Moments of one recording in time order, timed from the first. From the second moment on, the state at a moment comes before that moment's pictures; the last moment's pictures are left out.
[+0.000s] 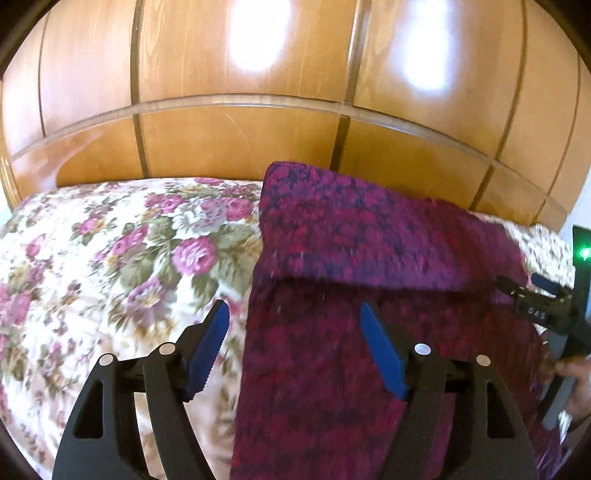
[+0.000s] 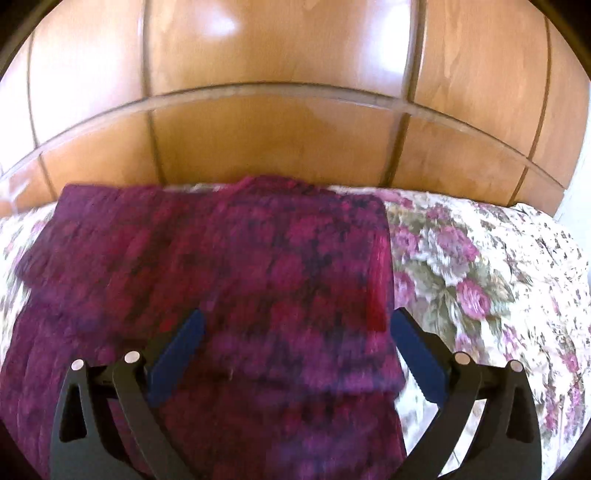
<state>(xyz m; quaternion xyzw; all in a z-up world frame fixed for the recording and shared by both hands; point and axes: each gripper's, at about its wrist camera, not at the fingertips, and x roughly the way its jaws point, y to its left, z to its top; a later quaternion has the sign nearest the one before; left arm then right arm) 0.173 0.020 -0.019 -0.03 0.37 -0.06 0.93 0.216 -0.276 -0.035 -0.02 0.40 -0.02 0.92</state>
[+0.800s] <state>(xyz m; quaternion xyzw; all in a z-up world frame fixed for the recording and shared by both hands) 0.067 0.074 -0.076 -0.07 0.48 -0.11 0.87 0.028 -0.350 -0.072 0.12 0.52 0.05 0.85</state>
